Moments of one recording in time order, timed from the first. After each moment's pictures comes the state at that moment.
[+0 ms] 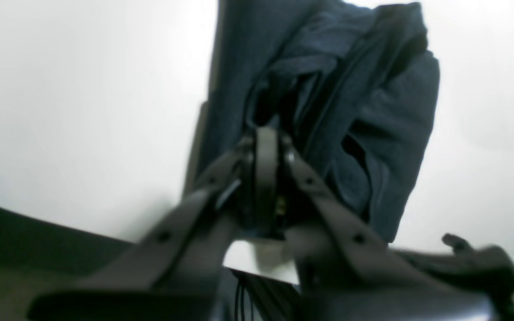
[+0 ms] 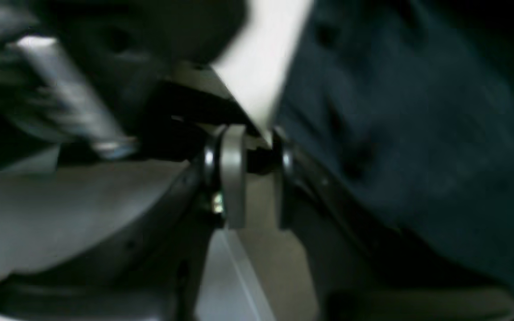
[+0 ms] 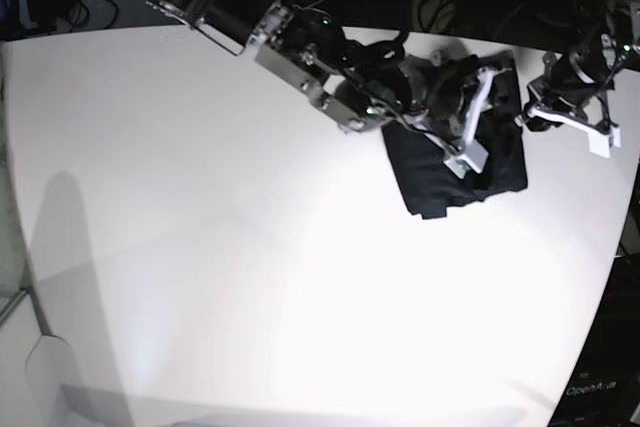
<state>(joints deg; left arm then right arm) 24.3 -22.8 -20.0 108.9 -51.8 12.2 50.0 13.4 -6.2 -54.3 80.3 54.6 -5.4 -45.6</state>
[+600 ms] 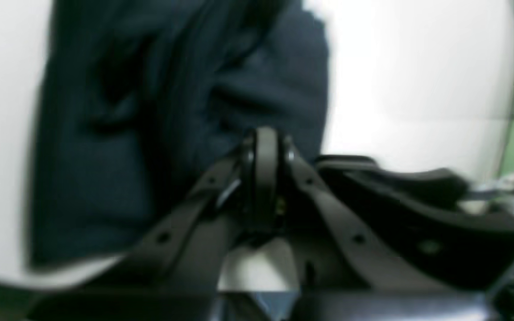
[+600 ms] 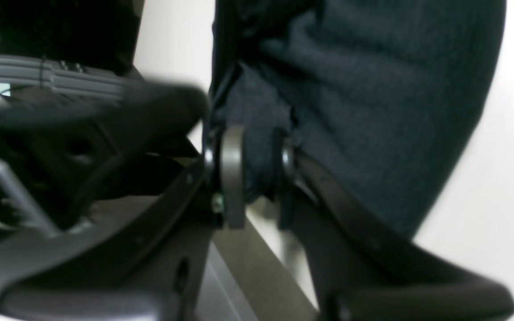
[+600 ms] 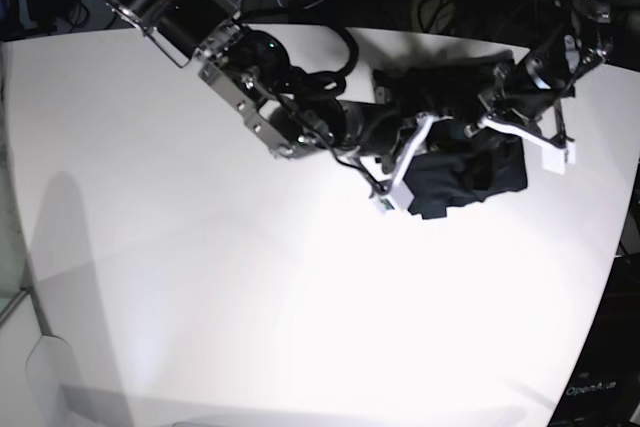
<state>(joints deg) 20.5 -15.7 -12.1 113.1 -51.7 12.2 49.8 14.0 2.8 -45.7 85.9 54.7 -9.1 -45.8</state>
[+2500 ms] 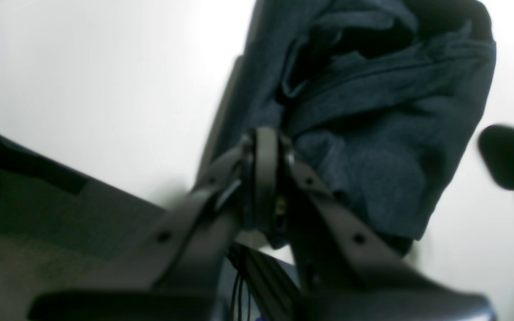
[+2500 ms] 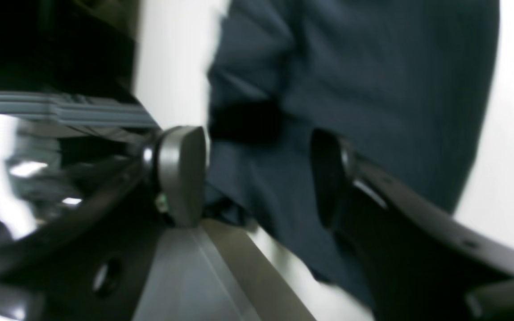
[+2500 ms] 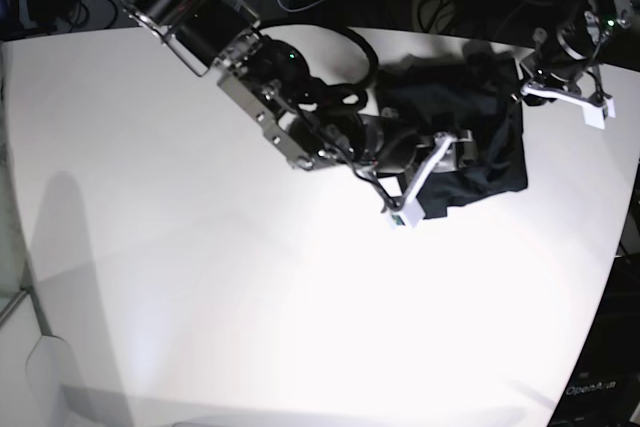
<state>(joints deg) 27.8 -15.4 -23.4 109.8 -45.8 12.0 50.0 15.8 -1.9 -44.7 82.4 54.2 -12.6 -44.5</state>
